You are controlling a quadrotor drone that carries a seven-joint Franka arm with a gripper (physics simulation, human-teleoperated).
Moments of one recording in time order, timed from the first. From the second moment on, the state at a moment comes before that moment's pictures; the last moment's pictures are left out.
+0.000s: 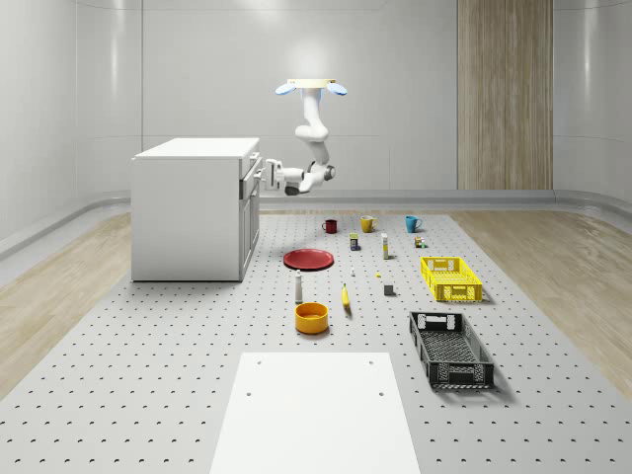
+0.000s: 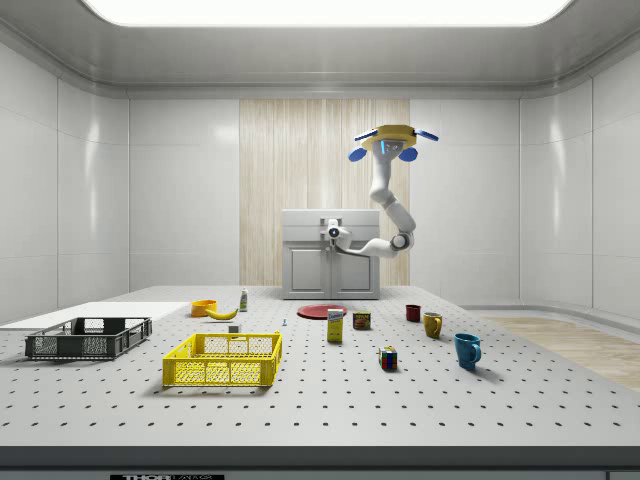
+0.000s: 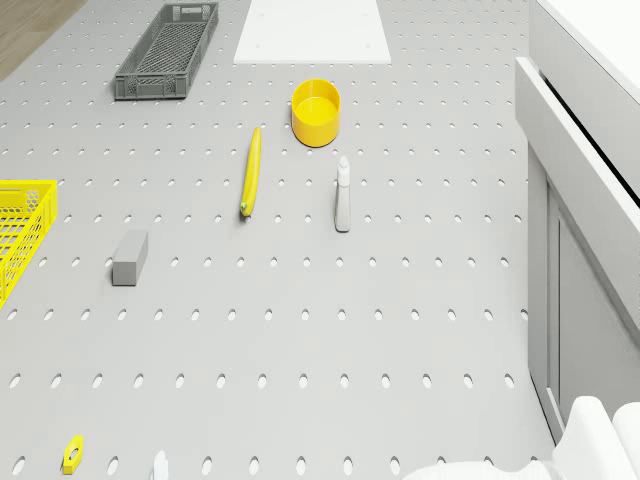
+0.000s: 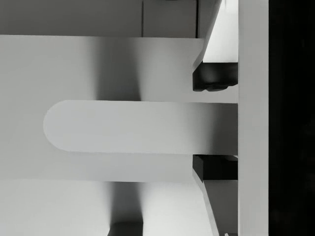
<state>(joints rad) 0.54 -0.69 -0.03 -2.55 1.70 2.07 0.44</state>
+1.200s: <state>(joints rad) 0.49 -0.75 -0.10 -2.60 1.61 1.99 0.48</state>
